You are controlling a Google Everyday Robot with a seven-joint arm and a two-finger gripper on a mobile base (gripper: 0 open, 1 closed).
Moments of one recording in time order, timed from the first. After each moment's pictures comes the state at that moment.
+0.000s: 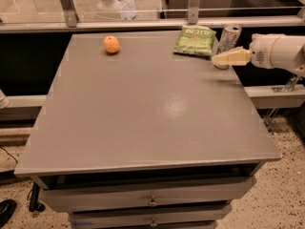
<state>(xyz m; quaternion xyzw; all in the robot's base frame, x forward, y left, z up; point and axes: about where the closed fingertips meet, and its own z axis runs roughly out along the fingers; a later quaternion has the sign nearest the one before) 0.723 -0.267 0.888 -0.27 0.78 0.12 0.55</state>
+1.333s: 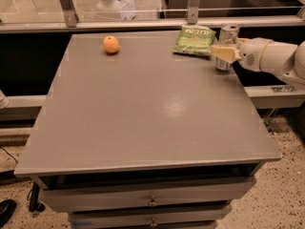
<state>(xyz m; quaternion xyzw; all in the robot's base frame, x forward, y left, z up) 0.728 -0.227 0.891 -0.26 0.73 0.21 0.59</state>
